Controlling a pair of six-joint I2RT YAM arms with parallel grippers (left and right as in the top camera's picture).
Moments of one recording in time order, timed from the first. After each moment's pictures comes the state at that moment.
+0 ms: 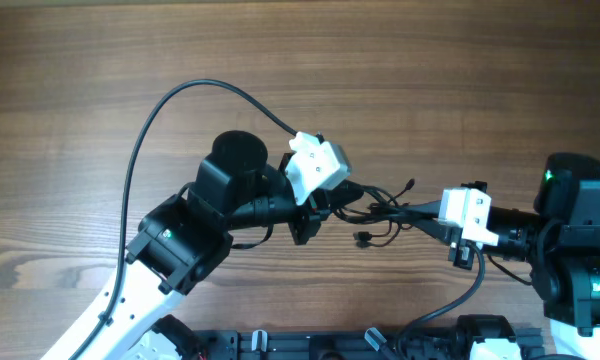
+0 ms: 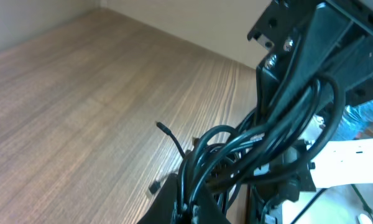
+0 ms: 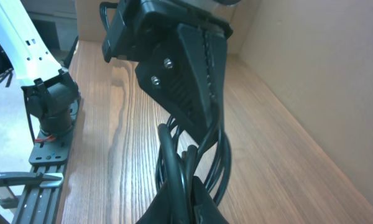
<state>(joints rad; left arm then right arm) -0.68 1.09 1.04 -0.39 0.62 0.02 -0.01 0.82 1.03 -0.99 -1.17 -0.97</state>
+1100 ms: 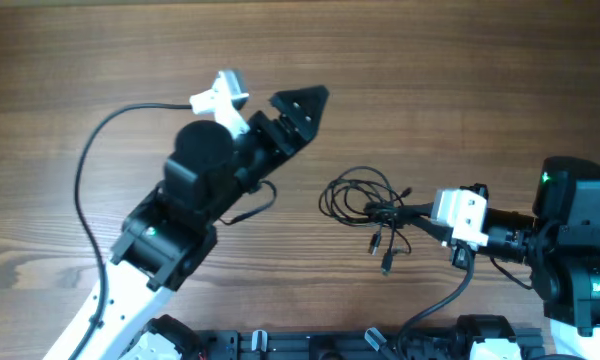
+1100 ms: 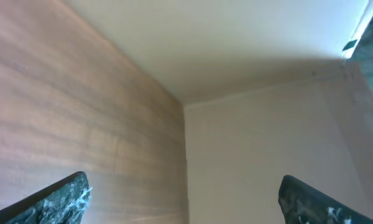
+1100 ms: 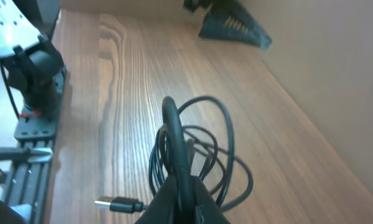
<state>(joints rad) -0.57 1.06 1.04 -0.19 0.12 -1.17 -0.02 0.82 1.03 -1.05 -1.06 -1.06</state>
